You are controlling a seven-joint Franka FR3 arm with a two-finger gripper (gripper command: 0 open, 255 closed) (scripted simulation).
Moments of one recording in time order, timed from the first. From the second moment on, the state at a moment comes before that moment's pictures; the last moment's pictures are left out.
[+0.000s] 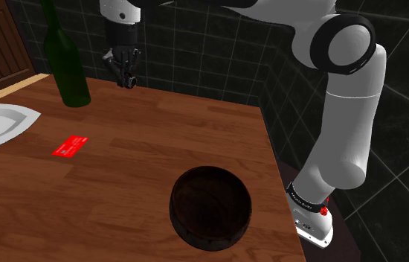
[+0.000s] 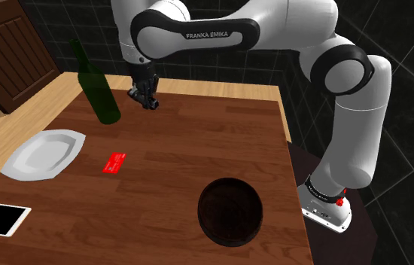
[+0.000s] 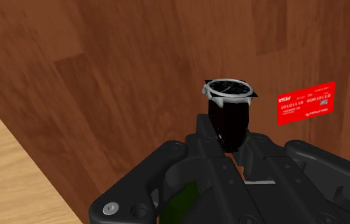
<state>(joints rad) 0.21 0.35 0.40 -1.29 -0.14 1.71 0.27</state>
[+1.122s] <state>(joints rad) 0.24 -0.13 0.47 -1.83 0.04 1.81 0.37</state>
